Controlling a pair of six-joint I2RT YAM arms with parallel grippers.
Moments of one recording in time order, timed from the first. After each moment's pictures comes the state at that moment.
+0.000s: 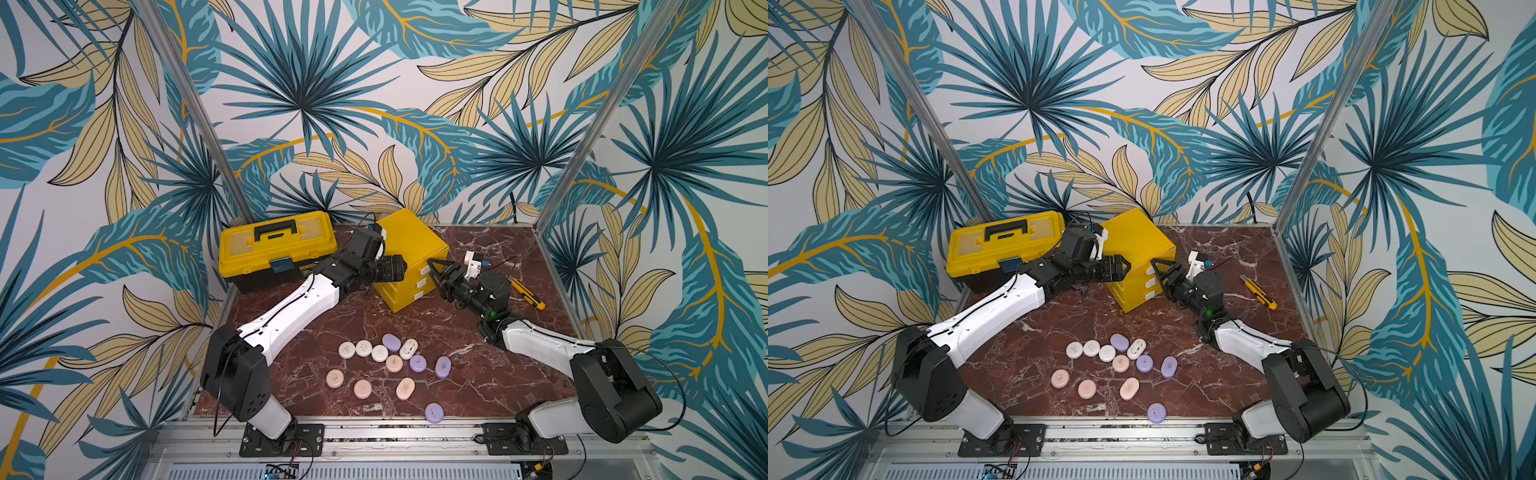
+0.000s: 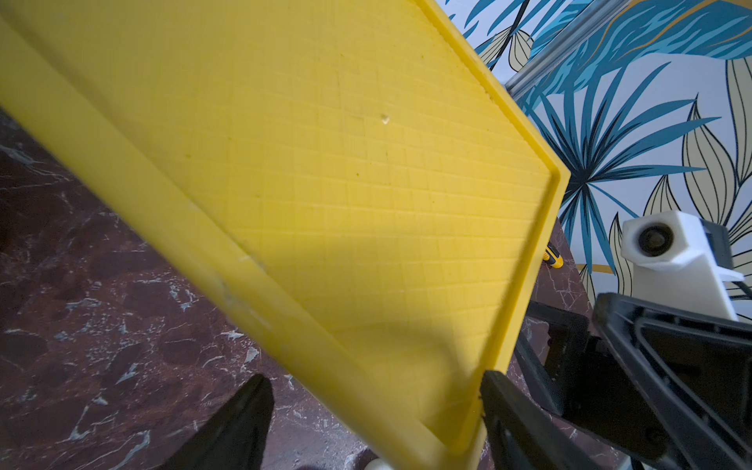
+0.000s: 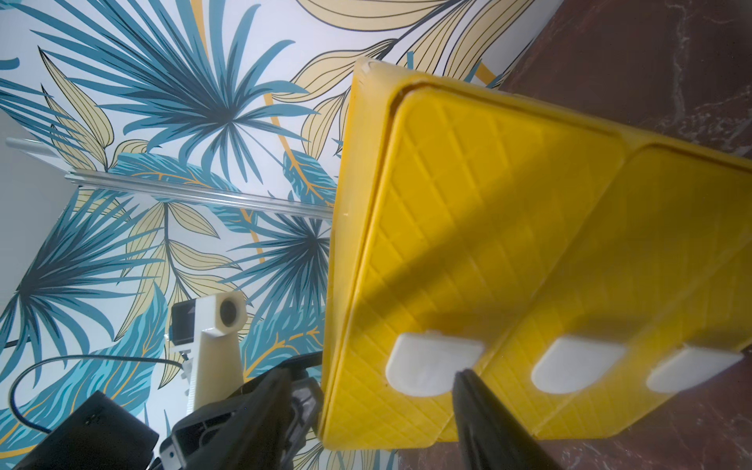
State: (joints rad) left arm -0.57 1.58 1.38 -0.46 0.10 -0.55; right arm 0.39 1.44 0.65 0.74 -0.27 1.34
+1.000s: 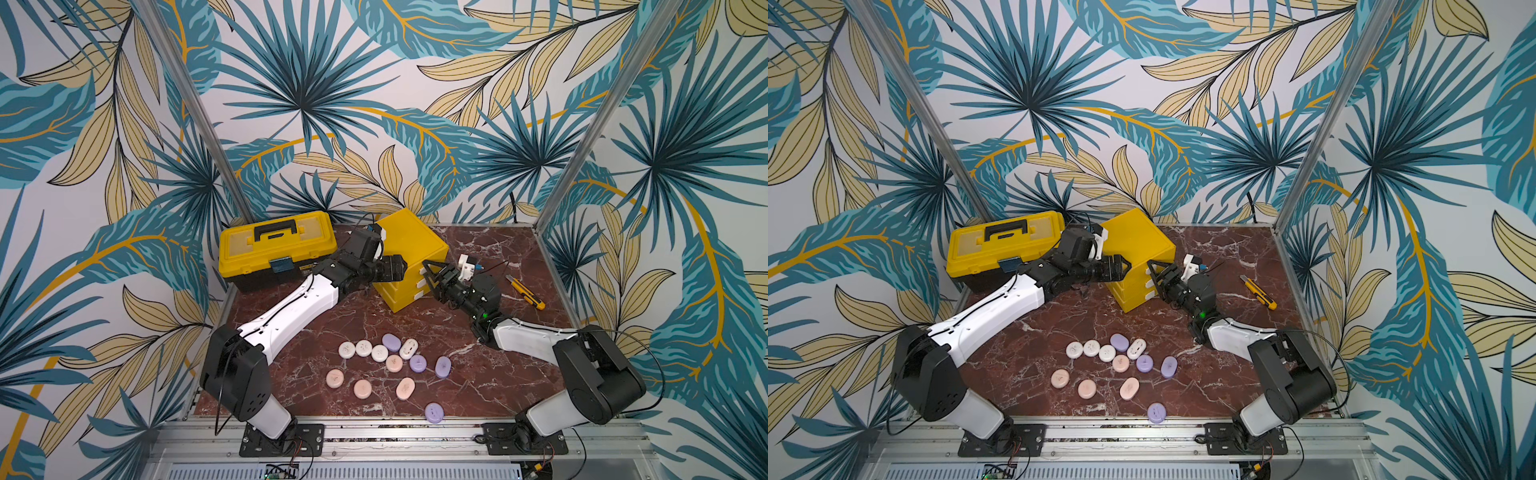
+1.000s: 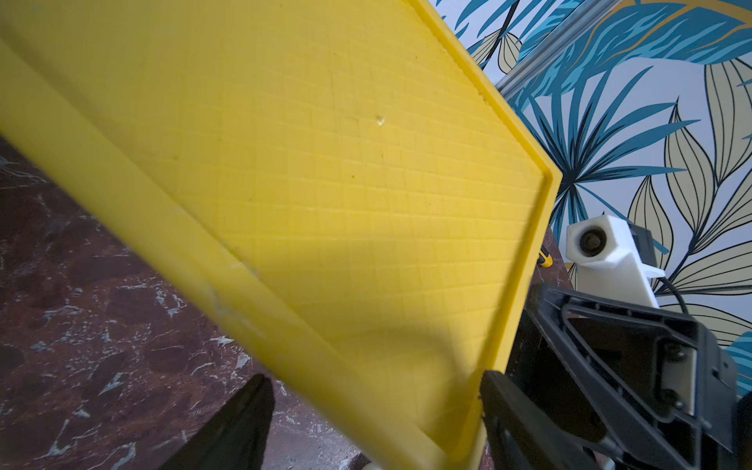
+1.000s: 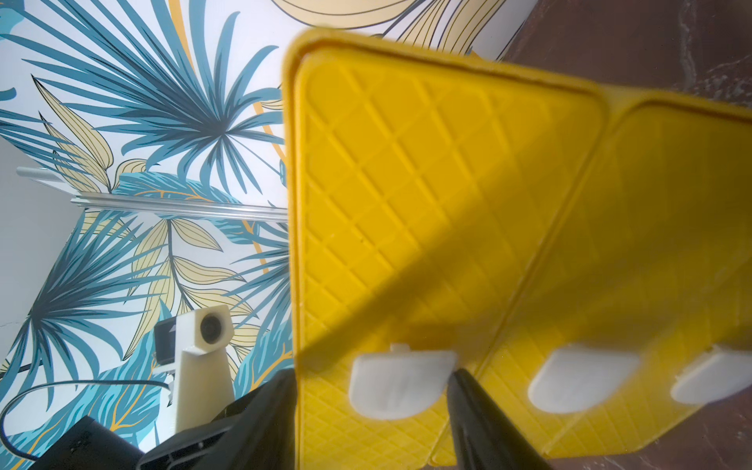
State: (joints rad) left arm -0.56 1.58 1.36 -0.43 0.14 -0.55; right arm 0.43 1.54 0.65 0.85 -0.23 1.41
